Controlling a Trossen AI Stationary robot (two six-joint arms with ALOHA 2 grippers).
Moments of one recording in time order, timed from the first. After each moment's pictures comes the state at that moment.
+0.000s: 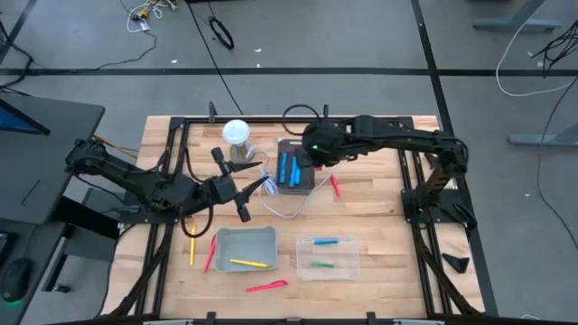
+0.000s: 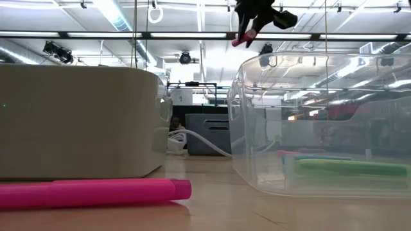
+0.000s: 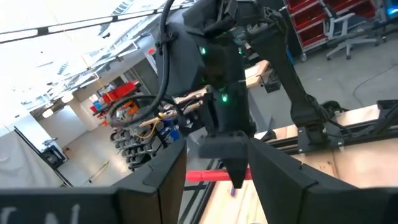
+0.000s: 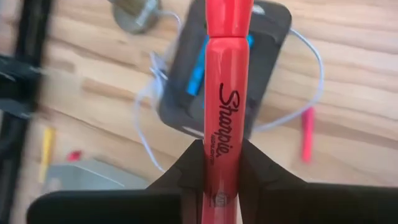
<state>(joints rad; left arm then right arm) -0.41 1.18 1.03 0.26 -0.87 0.54 -0.09 1.75 1.89 -1.29 0.18 1.20</state>
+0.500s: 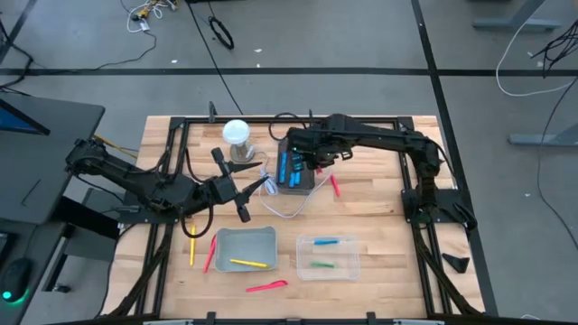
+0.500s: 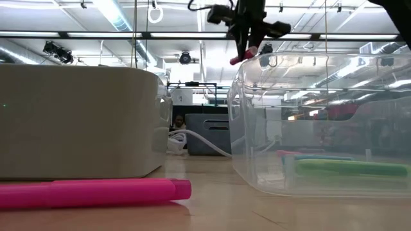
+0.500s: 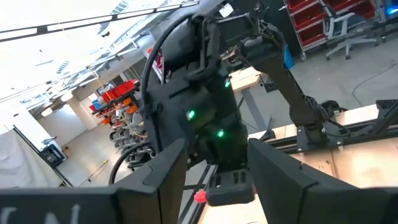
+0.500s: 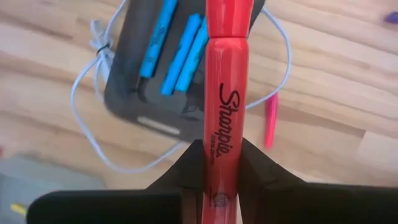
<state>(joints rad) -0.41 1.18 1.03 0.25 -0.87 0.53 -0.13 1.97 2.08 -1.52 0.14 1.14</state>
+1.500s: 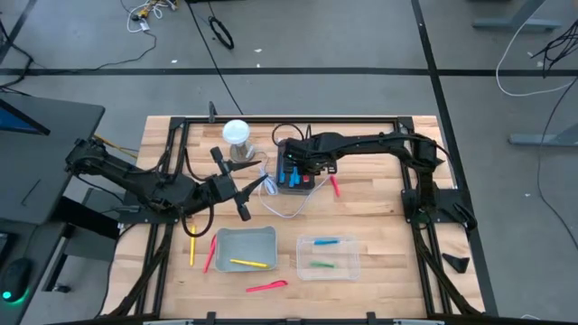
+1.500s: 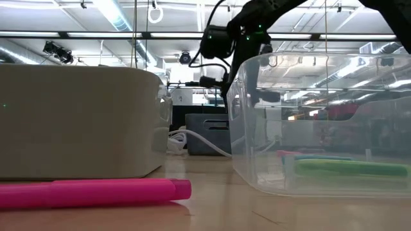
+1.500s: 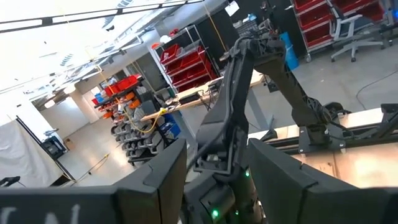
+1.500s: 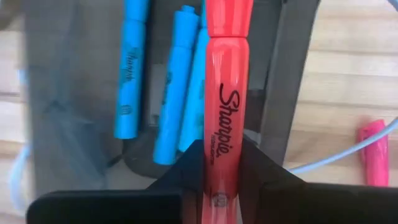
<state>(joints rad) -0.41 1.18 1.03 0.25 -0.90 0.50 -0.22 1.98 1.53 -0.86 0.08 1.28</state>
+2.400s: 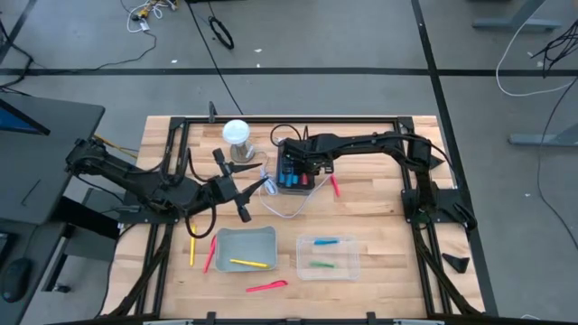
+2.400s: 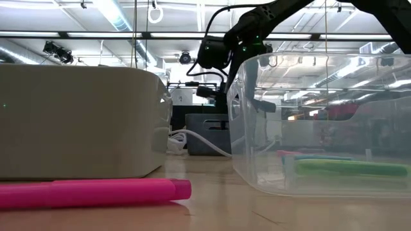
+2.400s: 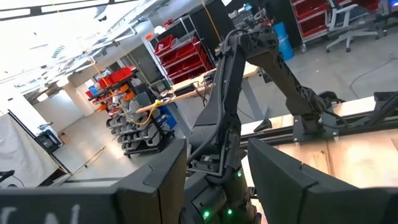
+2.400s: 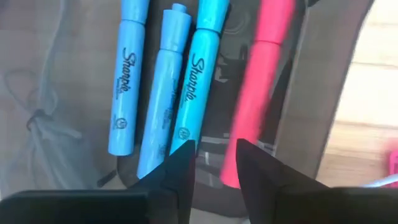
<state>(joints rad) -0.41 1.18 1.03 0.18 -0.89 0.45 -0.24 2.03 1.52 -0.79 0.06 1.24</state>
